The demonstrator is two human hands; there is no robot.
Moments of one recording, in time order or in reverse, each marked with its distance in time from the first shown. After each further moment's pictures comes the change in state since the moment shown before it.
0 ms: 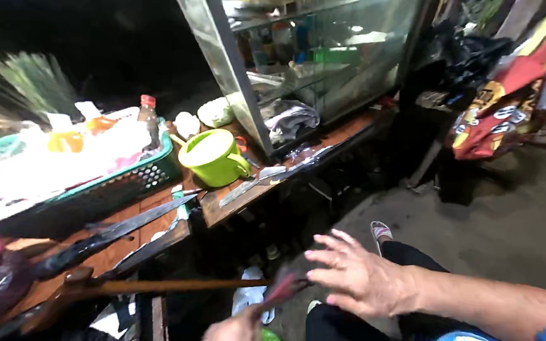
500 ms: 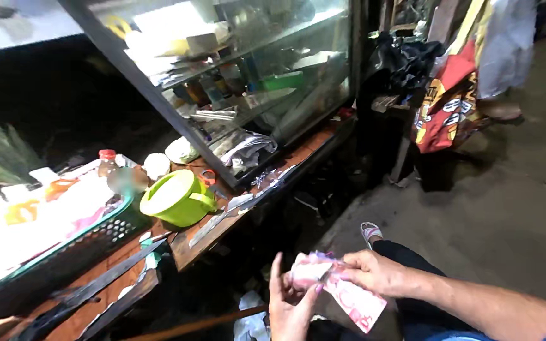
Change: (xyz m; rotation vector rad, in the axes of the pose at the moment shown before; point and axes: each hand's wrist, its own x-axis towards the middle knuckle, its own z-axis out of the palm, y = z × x) left_hand 0.068 0.132 0.078 -1.206 0.325 0.217; right_hand -0.077 0.031 -0.051 0.711 -0.049 0.744
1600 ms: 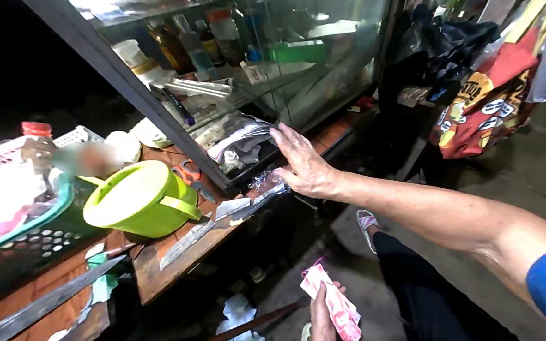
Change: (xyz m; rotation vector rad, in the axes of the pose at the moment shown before) left_hand 0.034 -0.191 0.066 -0.722 0.197 -0.885; right_hand 0.262 -0.065 -0.078 -0.721 0.504 -0.487
